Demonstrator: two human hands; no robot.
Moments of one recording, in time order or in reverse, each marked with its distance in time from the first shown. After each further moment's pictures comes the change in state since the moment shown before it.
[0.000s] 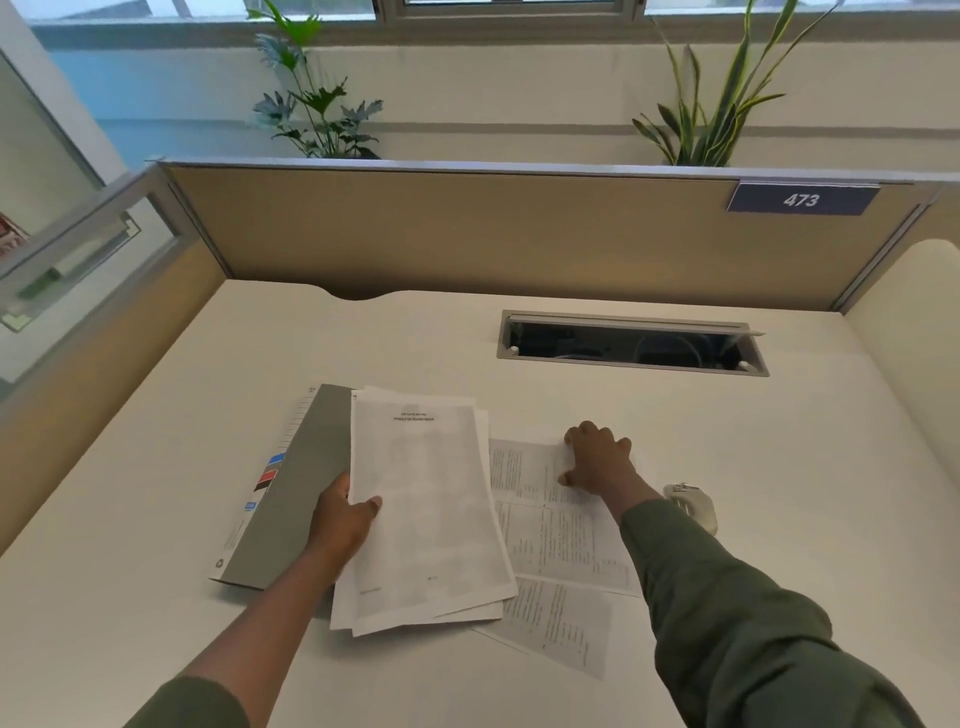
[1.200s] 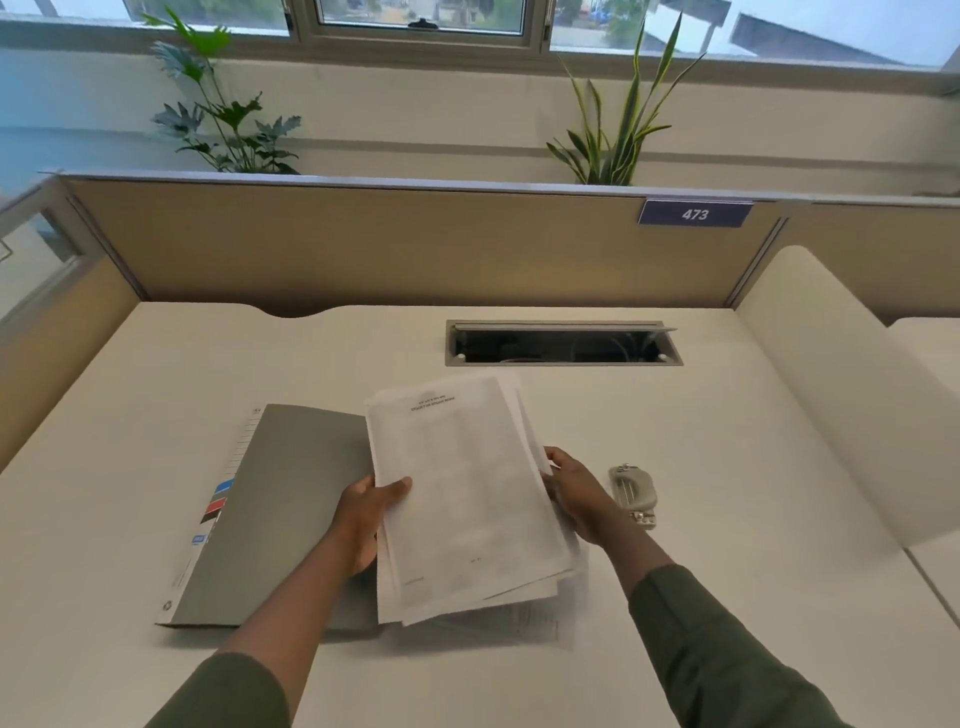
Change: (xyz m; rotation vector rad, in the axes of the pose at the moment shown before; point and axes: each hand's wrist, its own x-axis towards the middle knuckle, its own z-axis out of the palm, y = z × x) left_hand 0.000 0.021 0.042 -0.525 -0.433 -0.206; right_hand -0.096 -0.008 -0.001 1.421 -0.071 0.188
